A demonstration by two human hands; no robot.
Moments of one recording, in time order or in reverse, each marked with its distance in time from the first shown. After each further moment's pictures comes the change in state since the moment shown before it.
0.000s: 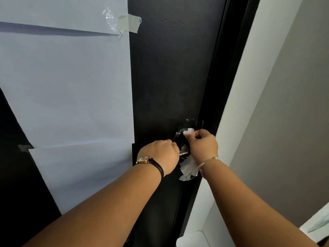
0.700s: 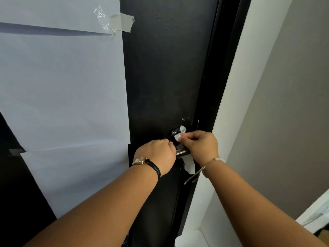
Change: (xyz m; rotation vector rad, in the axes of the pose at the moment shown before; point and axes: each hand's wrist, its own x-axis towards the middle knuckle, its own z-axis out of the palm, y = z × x) left_hand 0.001 -0.002 0.003 0.007 0.048 0.041; right_hand -0.004 0.001 -0.015 -0.008 -0.145 -0.145
